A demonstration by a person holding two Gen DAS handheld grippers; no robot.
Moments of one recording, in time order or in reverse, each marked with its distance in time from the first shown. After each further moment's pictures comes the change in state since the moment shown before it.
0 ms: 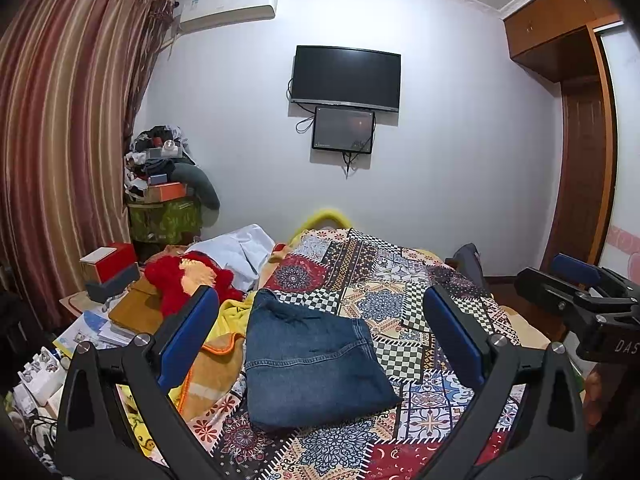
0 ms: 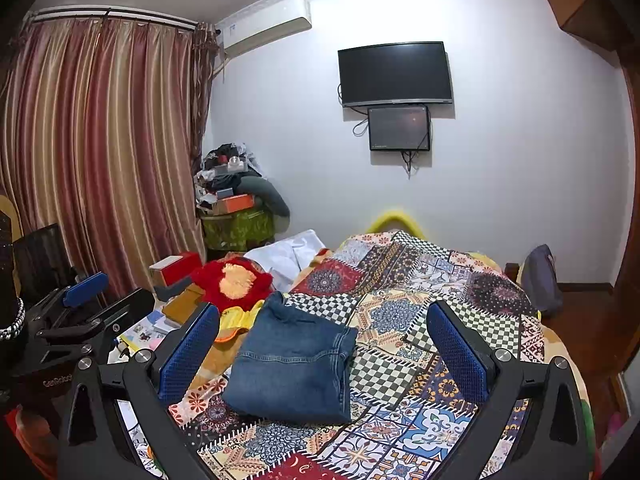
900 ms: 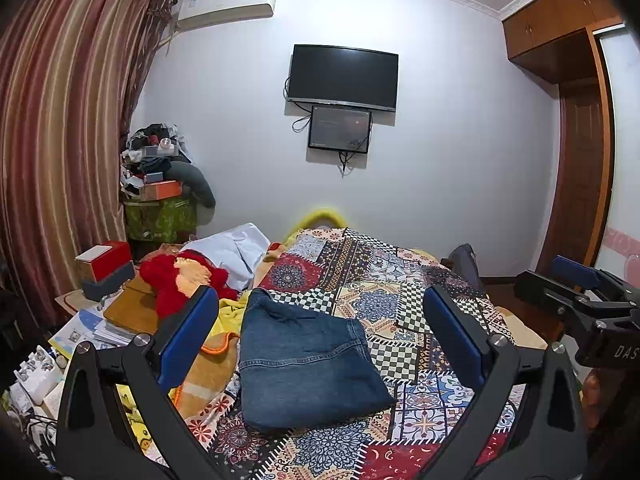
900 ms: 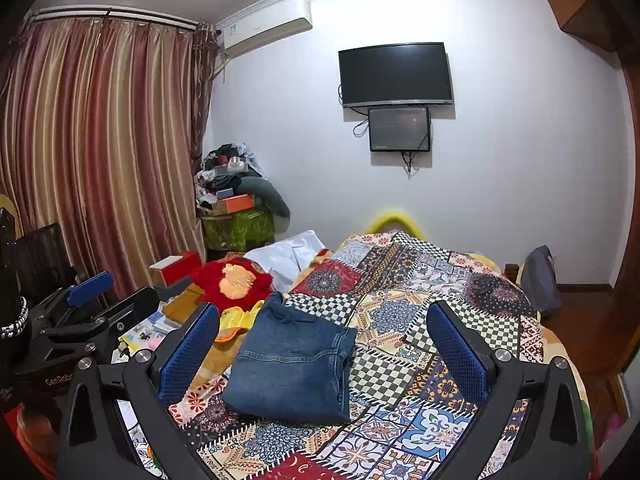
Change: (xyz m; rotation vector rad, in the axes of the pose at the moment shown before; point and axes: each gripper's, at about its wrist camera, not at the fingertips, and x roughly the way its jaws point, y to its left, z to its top) left arm 0.002 -0.001 -0.001 -0.004 0.005 -0.017; right arm 0.000 -0.001 0.000 0.001 0.000 0.001
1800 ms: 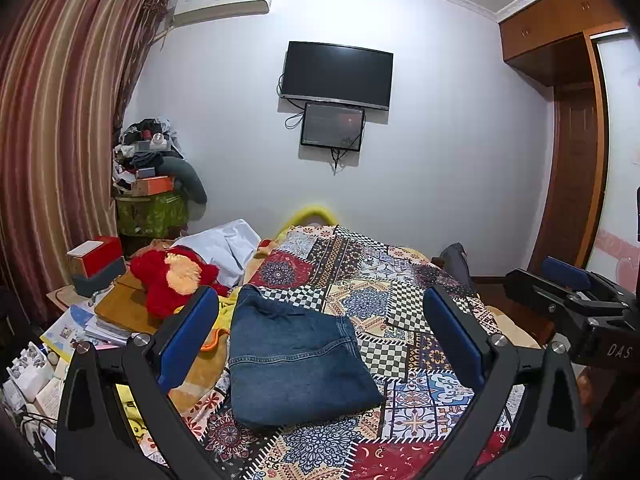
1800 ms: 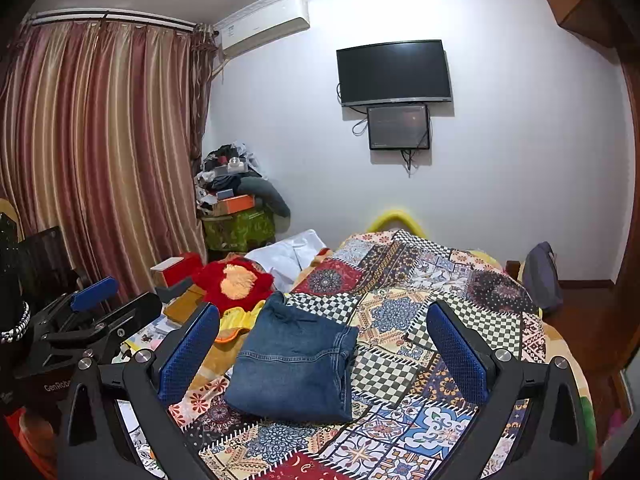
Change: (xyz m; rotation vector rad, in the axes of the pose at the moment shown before) left arm -0.003 0.001 -0.001 -0.011 0.009 -0.041; right arm -0.001 -0.003 -0.002 0.000 0.001 0.005
